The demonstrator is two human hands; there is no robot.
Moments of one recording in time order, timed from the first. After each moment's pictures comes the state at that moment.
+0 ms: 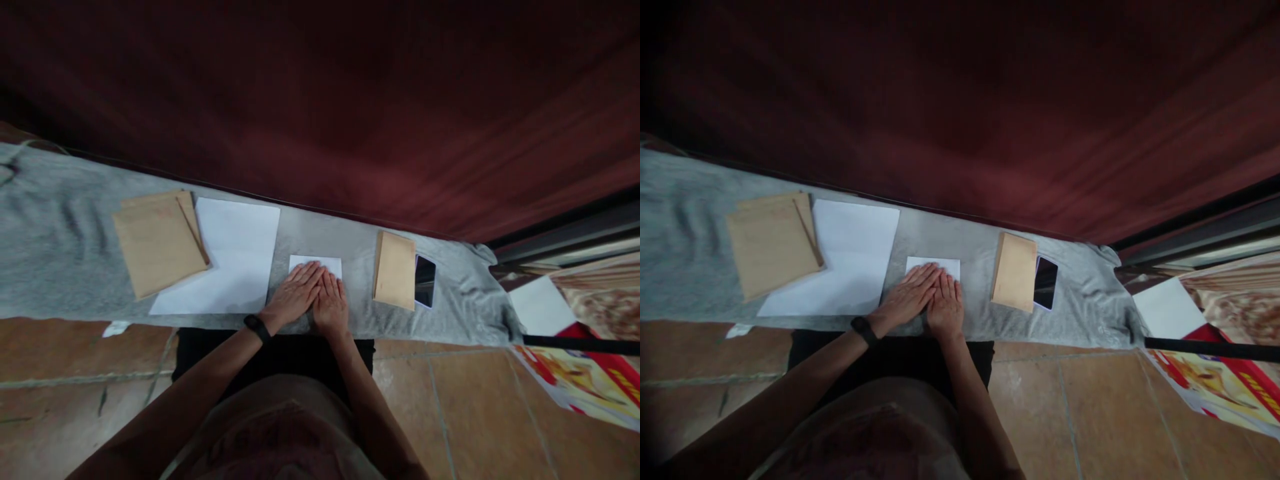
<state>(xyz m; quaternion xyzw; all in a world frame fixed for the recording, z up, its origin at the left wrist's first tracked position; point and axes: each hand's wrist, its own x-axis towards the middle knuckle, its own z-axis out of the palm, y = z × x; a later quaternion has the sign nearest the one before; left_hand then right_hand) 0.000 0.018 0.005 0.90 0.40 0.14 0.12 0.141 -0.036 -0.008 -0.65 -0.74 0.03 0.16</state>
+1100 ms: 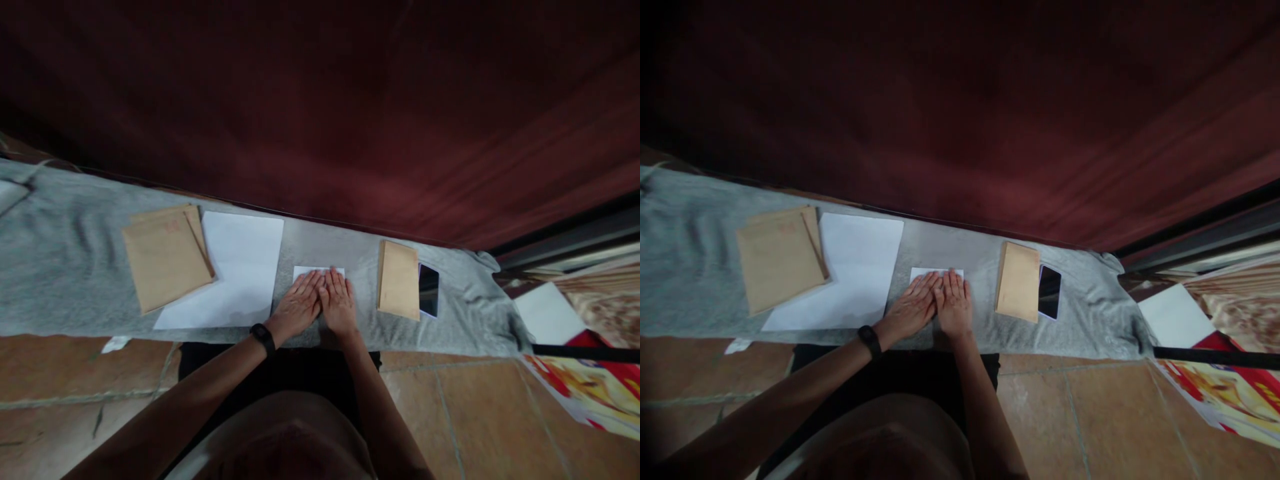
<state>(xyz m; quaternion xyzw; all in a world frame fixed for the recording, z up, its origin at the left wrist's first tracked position) -0.002 0.016 0.003 0.89 0.42 0.15 0.09 0.151 -0.006 0.001 -0.64 -0.74 0.06 0.19</state>
